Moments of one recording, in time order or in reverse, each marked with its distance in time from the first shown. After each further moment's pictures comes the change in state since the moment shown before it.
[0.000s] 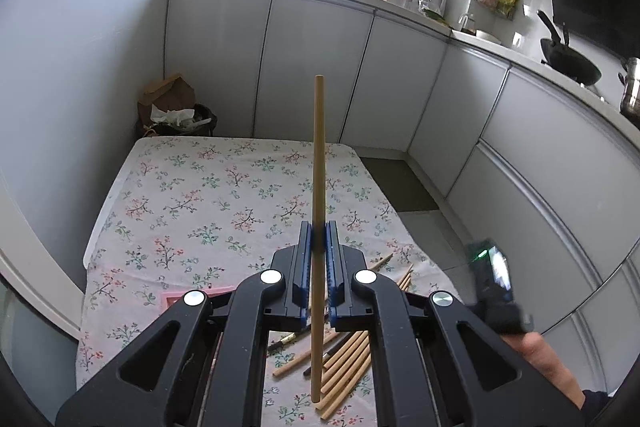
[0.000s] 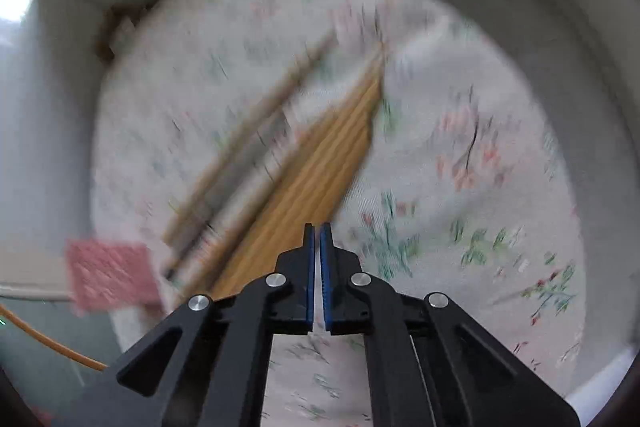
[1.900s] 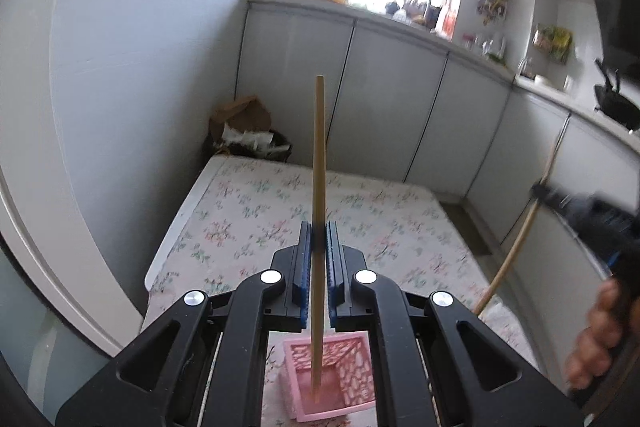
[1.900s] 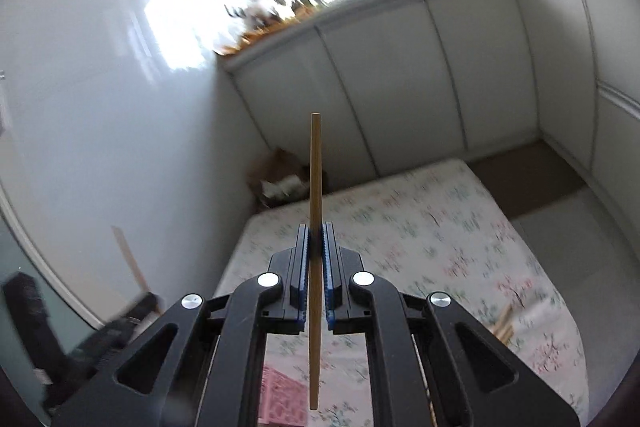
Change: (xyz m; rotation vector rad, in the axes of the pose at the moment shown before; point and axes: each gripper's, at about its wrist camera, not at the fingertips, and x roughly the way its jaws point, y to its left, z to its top) left arm -0.003 0.094 0.001 -0.093 -0.105 0.183; right arm -0.122 0.175 -0.023 -0.402 -0.650 0.261
